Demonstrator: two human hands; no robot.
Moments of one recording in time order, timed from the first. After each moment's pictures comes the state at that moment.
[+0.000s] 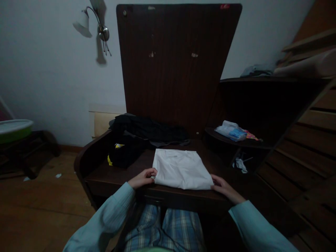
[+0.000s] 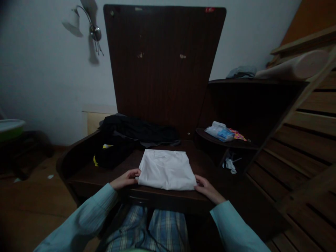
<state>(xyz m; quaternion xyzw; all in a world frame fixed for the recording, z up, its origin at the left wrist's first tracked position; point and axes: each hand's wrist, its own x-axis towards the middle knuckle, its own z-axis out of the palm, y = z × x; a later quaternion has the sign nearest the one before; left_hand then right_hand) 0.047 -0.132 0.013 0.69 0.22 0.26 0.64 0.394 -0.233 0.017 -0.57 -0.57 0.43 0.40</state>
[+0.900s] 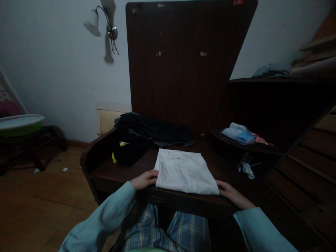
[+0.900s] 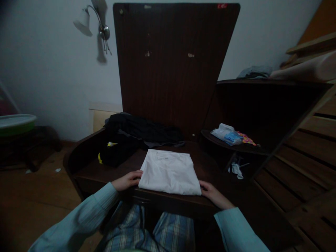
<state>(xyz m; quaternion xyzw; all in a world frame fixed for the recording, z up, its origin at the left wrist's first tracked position) 0.039 -0.134 0.017 0.83 0.21 0.24 0.47 0.403 -0.227 0.018 -0.57 -0.64 0.40 0.31</state>
